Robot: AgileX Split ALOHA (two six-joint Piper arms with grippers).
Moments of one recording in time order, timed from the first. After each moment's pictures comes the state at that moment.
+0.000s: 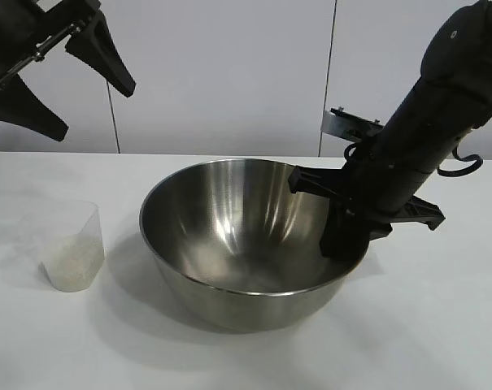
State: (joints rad) left arm -0.14 1.78 -1.36 -0.71 0.93 0.32; right arm 0.28 1.92 -1.10 0.48 0.53 -0.22
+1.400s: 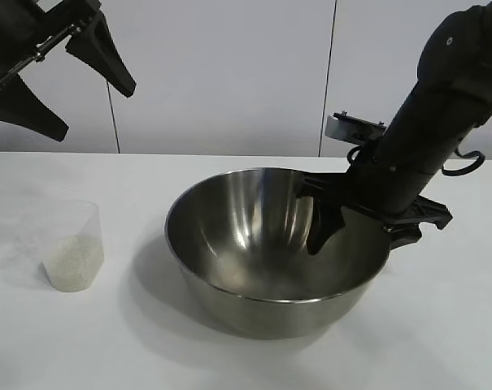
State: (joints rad) left arm -0.14 1.78 -1.36 -0.71 0.93 0.32; right arm 0.28 1.92 -1.11 0.39 0.53 -0.12
